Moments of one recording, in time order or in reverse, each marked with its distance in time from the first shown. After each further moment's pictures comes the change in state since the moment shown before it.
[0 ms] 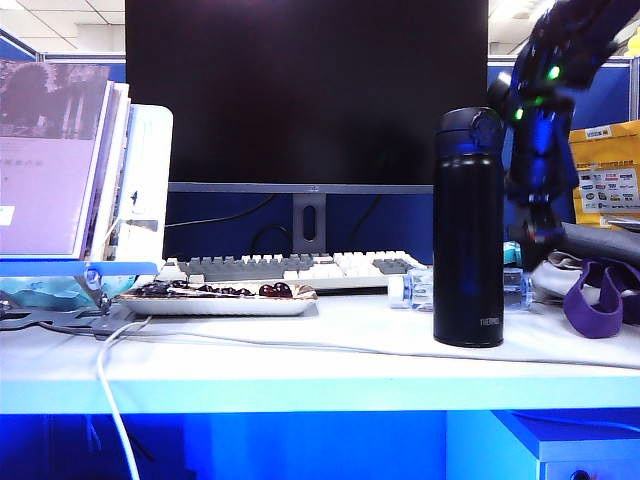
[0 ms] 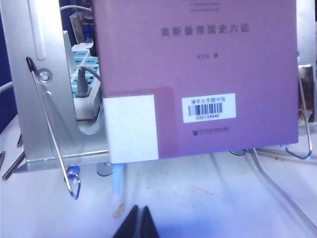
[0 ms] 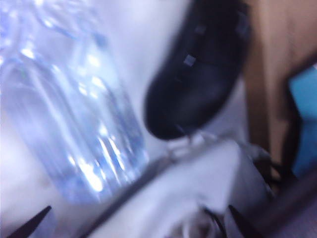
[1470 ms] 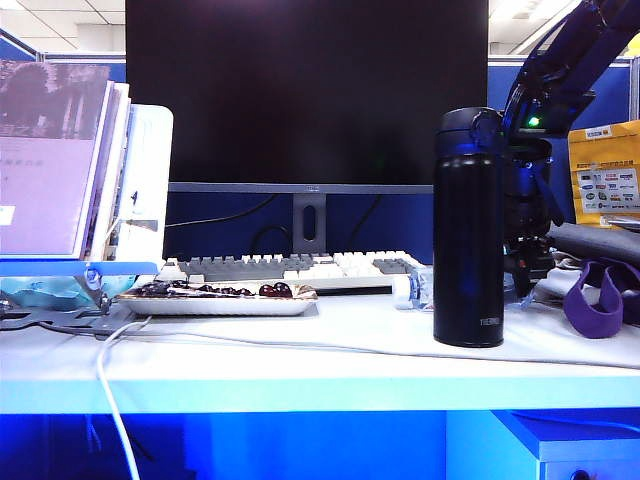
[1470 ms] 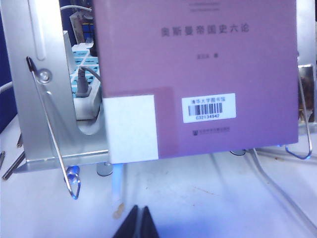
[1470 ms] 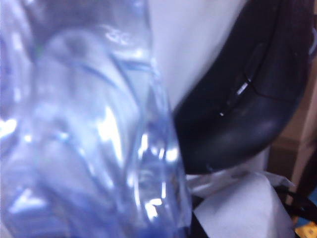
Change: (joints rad) left arm 0.000 0.000 0.000 0.000 0.000 0.000; right arm 0.031 0.104 0.000 0.098 0.105 -0.055
